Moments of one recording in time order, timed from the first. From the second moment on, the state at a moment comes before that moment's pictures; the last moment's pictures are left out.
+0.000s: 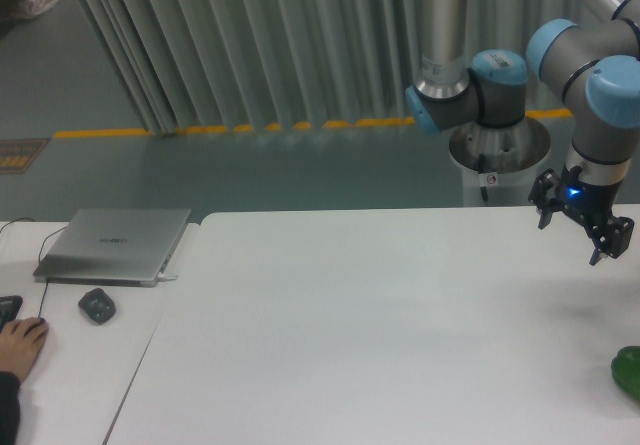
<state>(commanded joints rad) 2.54 -1.77 -1.55 -1.51 1.50 1.18</state>
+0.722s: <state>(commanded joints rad) 2.53 -1.75 -1.62 -1.37 1.49 1.17</state>
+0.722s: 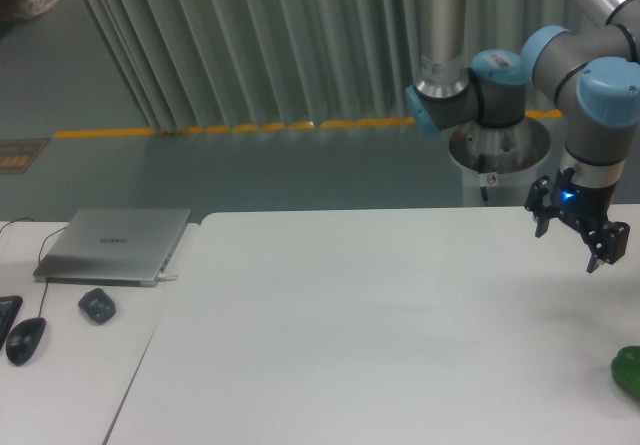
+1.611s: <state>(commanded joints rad) 2.66 -1.82 -1.49 -1.15 1.49 1.17</state>
